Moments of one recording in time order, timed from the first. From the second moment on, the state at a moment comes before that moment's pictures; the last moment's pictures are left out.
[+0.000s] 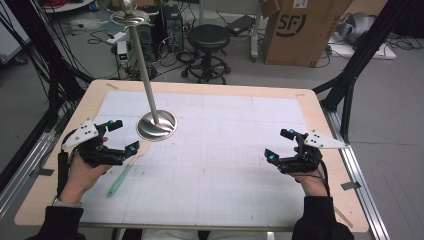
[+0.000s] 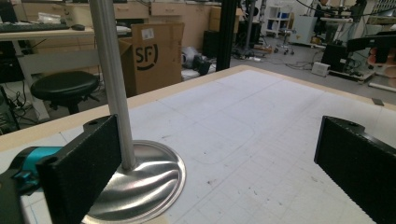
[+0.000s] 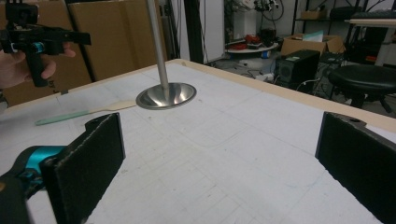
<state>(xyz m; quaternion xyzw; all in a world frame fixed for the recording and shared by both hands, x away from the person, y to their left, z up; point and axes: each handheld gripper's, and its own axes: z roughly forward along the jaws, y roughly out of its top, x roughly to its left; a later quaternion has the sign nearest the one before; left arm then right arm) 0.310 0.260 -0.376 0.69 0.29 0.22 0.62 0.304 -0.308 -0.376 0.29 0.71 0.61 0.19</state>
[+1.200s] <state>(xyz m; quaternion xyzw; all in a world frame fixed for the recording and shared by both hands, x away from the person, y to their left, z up) 0.313 0.268 -0.421 0.81 0.35 0.20 0.43 0.314 -0.302 -0.383 0.29 0.73 0.60 0.16</state>
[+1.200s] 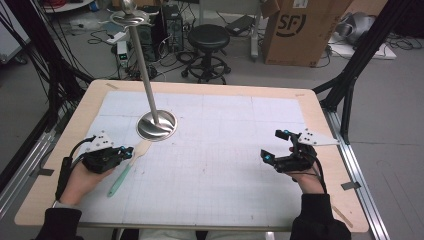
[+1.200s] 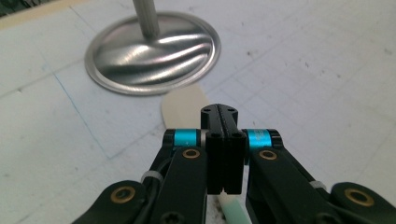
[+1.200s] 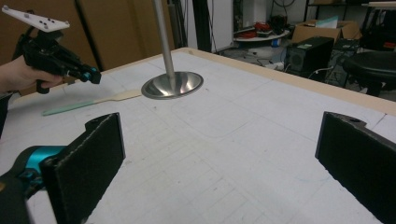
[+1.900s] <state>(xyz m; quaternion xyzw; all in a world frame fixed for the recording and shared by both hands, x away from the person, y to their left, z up) 0.330 0.274 -0.442 0.81 0.42 0.17 0.37 0.310 -0.303 -0.385 0.30 0.72 0.60 0.18</state>
